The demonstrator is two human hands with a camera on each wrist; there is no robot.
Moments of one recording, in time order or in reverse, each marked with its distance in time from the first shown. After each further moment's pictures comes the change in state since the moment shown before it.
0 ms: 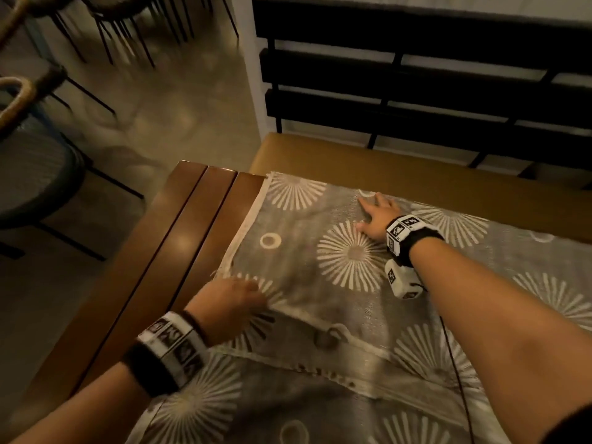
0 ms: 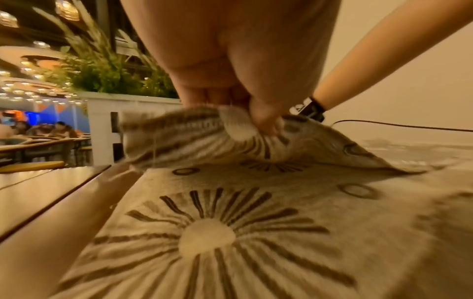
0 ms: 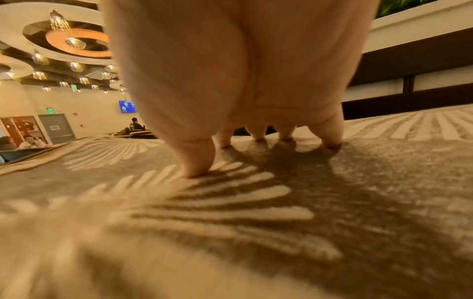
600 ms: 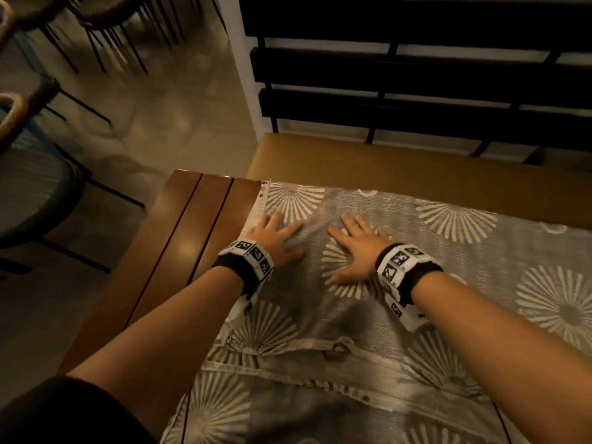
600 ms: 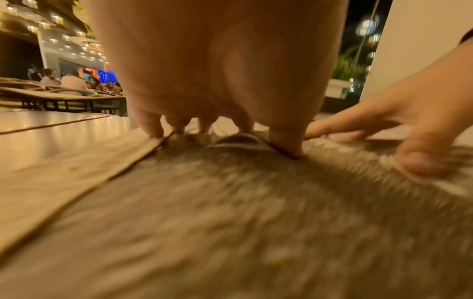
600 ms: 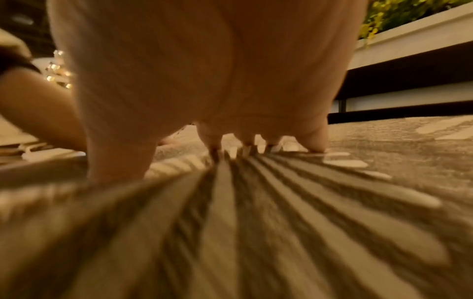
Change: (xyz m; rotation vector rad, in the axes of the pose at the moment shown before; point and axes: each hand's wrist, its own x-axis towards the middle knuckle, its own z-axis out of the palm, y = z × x) left_hand 0.144 -0.053 0.011 -0.084 -0.417 -0.466; right_hand -0.040 -0.030 0.032 -0.211 -0.080 -0.329
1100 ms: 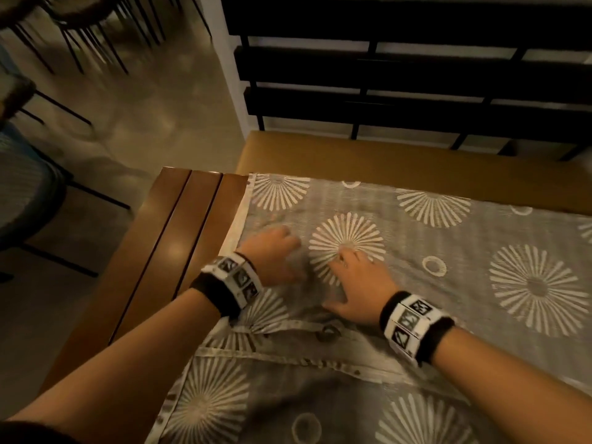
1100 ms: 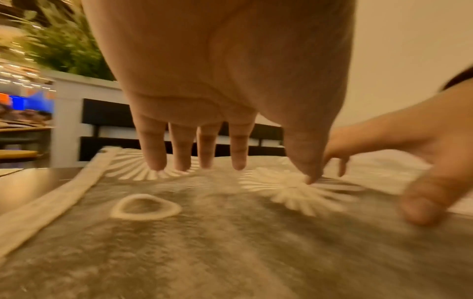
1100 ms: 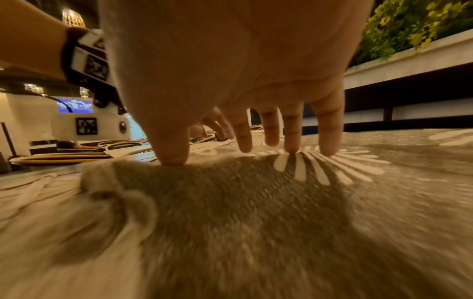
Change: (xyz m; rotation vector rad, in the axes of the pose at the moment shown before) left_hand -0.068 0.038 -0.007 0.058 0.108 0.287; right_hand -0.094 -0.045 0.043 -0.018 0.228 -0.019
